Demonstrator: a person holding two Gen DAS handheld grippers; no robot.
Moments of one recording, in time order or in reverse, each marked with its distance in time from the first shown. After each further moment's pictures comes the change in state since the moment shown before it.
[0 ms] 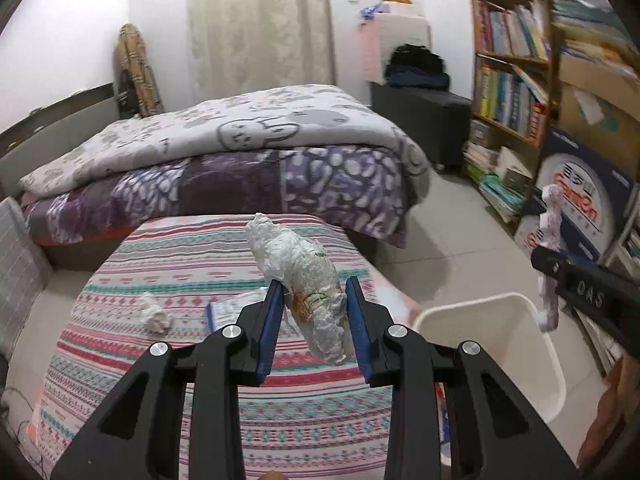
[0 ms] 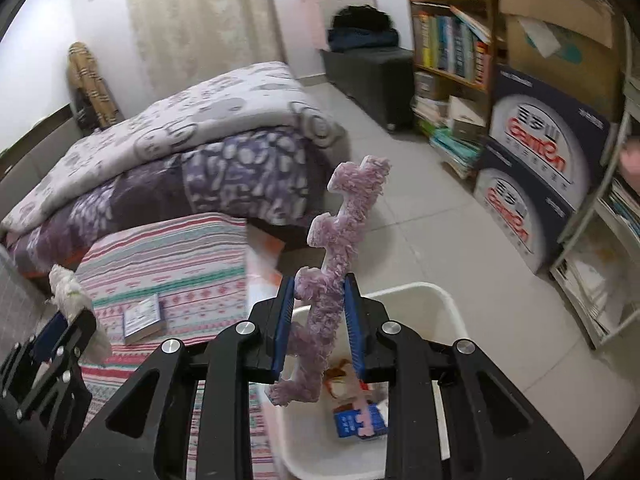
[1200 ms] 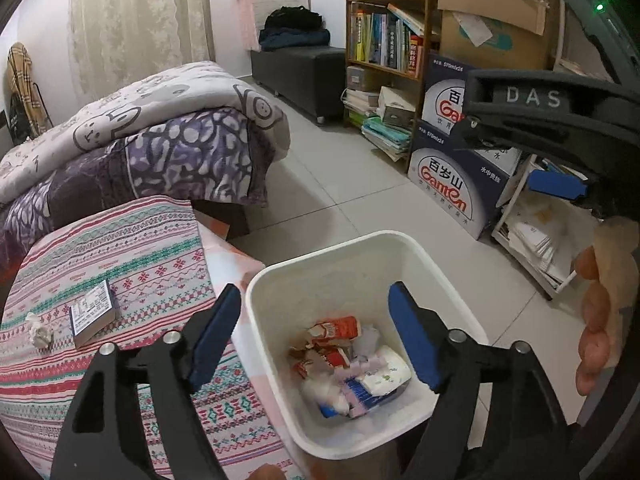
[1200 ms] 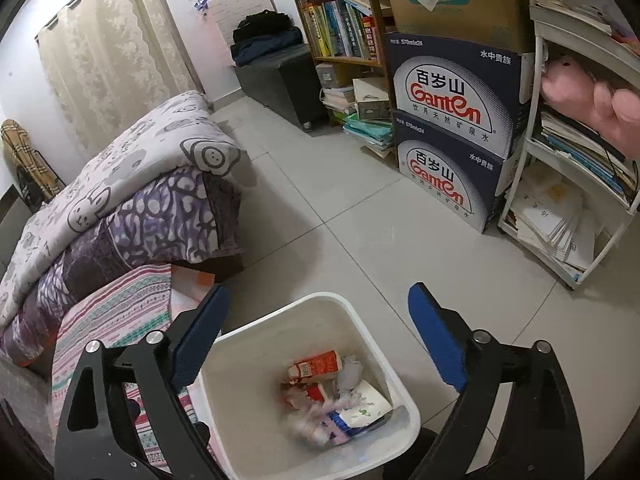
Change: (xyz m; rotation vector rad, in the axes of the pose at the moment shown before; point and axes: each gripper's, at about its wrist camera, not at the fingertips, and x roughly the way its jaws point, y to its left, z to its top) left arm 0.023 -0.123 -0.031 0.207 0.119 -0.335; right arm -0.006 -0.103 0.008 0.268 -0.015 -0.134
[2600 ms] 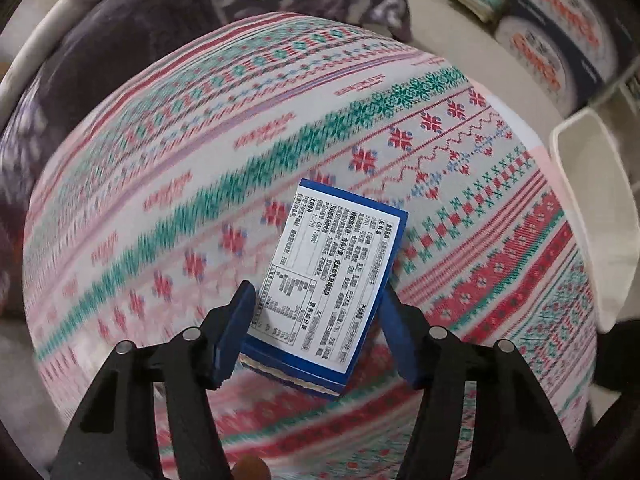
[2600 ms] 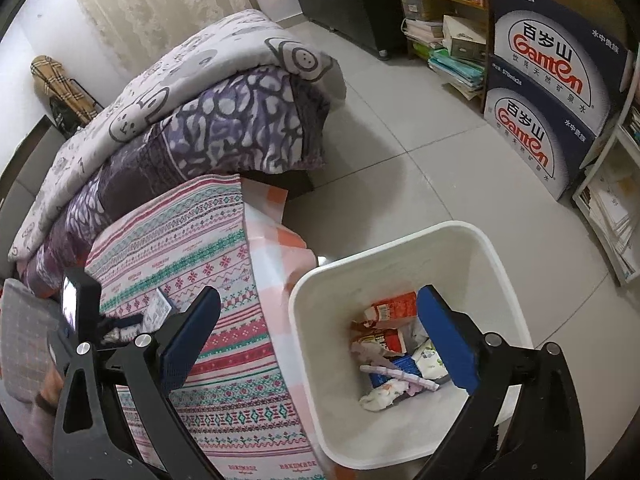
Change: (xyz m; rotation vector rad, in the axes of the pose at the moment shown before) left arm 0.104 0.287 -0.046 0.041 0.561 0.034; right arm 0.045 0.111 -0.037 -0.136 0.269 0.144
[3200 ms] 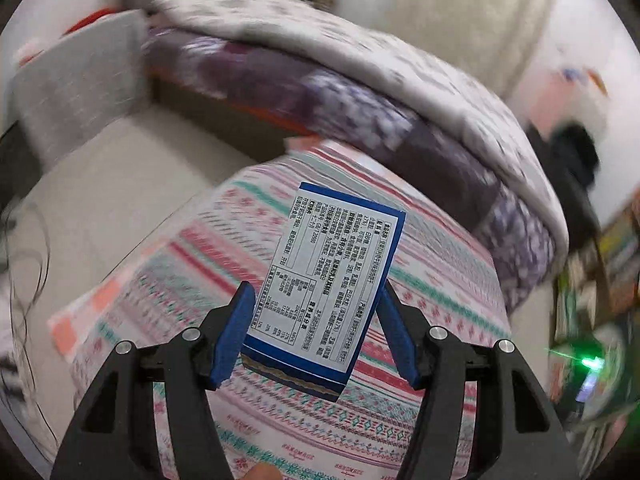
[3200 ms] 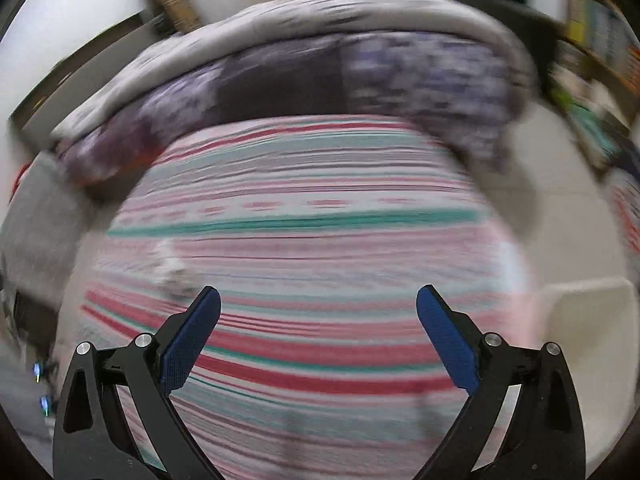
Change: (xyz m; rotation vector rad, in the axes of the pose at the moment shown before) left arm -0.233 0.120 -0.212 -1.076 -0.457 0.202; right arm 0.083 0.235 -0.070 -0.424 0.078 0.200
